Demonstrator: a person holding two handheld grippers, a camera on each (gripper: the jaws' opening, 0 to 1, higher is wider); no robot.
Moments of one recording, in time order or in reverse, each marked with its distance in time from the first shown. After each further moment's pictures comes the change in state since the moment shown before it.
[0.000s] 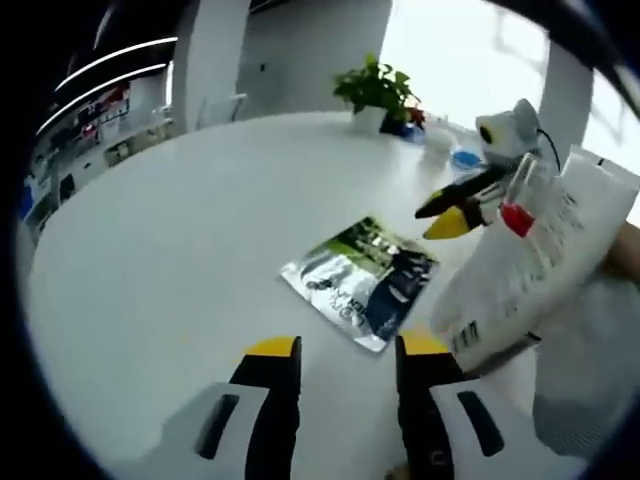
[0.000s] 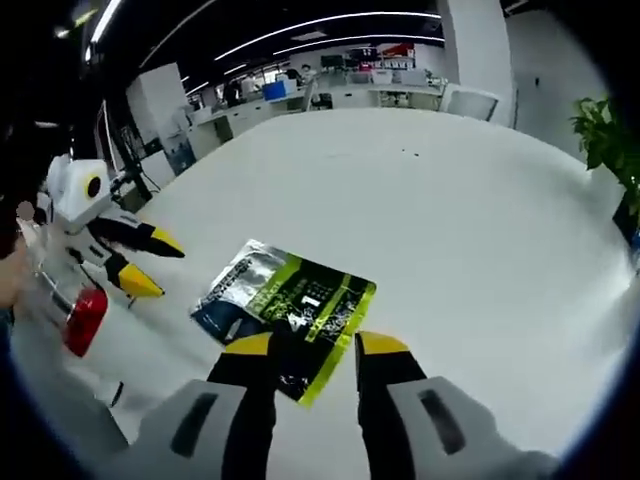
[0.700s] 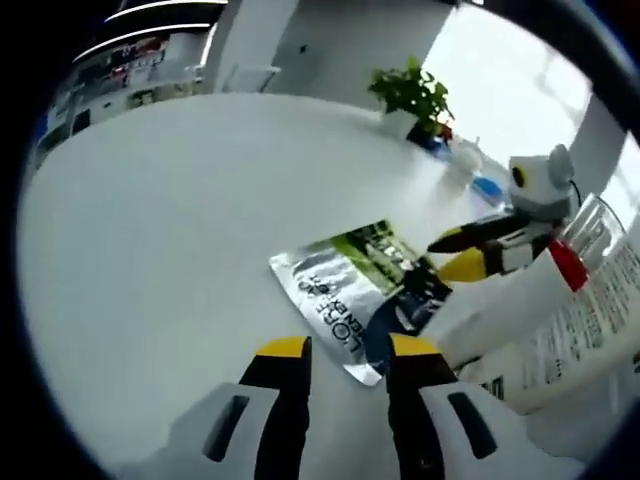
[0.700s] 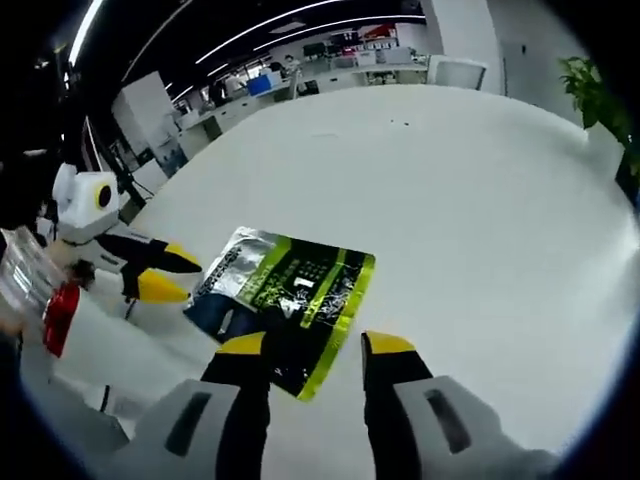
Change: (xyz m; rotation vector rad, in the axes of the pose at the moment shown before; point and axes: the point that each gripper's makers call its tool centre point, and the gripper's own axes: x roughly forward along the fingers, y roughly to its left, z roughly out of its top) left arm 0.029 -0.002 -0.005 -0.193 0.013 -0.017; right arm 0.011 0.004 -0.019 0.099 0.053 0.031
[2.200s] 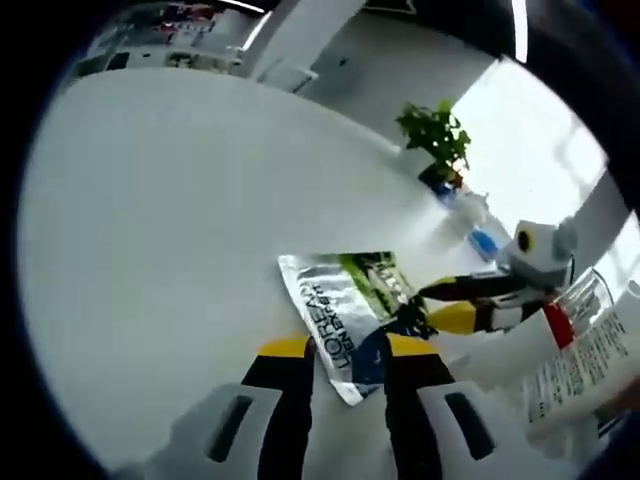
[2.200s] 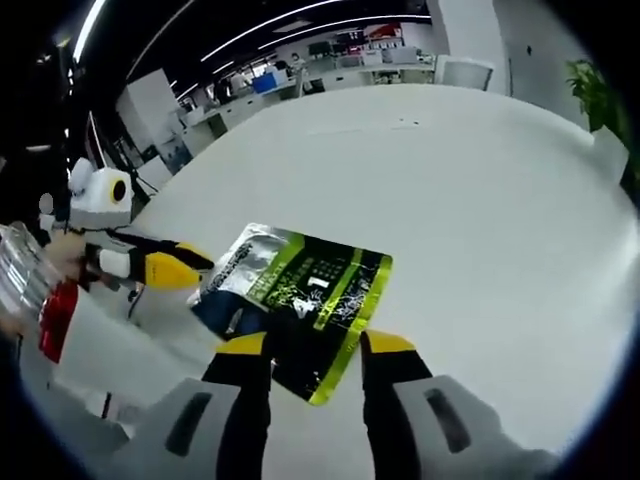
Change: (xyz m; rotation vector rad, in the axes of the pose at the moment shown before) left arm 0.007 -0.001 0.012 -0.316 -0.114 -0.074; right arm -0.007 0.017 0.001 -0.002 -0.004 0.017
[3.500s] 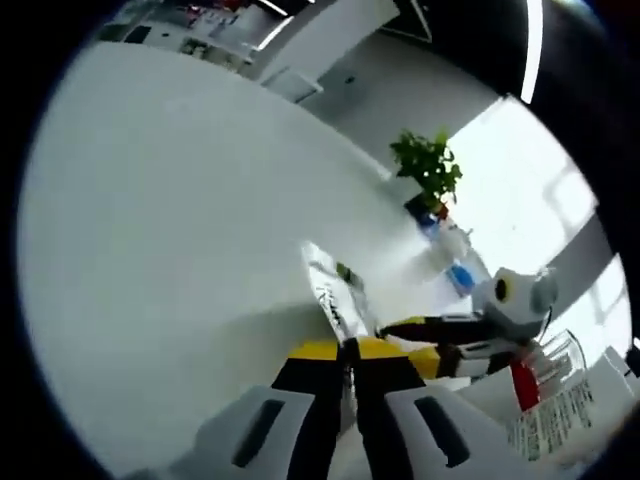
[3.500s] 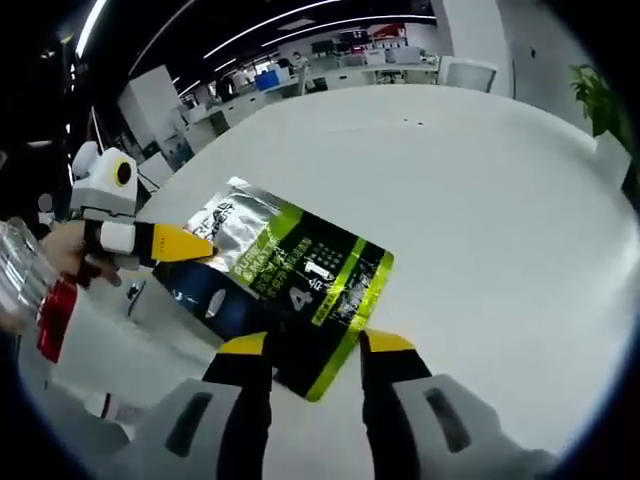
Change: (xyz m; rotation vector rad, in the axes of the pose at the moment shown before) left arm 0.009 -0.019 0.033 -0.042 -0.071 -0.103; right arm 0.005 0.002 0.001 -0.008 0.001 0.007
